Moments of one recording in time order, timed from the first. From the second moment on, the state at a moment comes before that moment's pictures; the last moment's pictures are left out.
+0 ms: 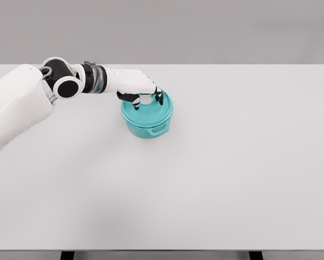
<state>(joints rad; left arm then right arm) -1.07 0.46 -1.07 -1.23 -0.37 -0.33 -0.61 0.03 0.00 0.54 -0.10 0.16 -0.05 0.36</state>
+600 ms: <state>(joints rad) -1.12 0.62 -1.07 -1.24 -0.38 -0.41 -0.61 0.03 0.00 0.54 -0.10 0.16 -0.05 0.36</state>
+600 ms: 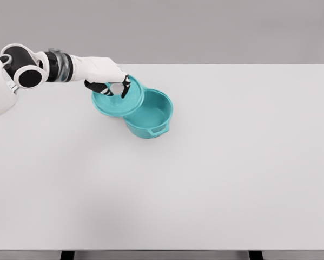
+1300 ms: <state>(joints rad) -1.06 0.74 -1.07 -1.22 -0.40 -0.49 -0.61 0.03 0.00 0.54 -0.10 0.16 -0.05 0.36</state>
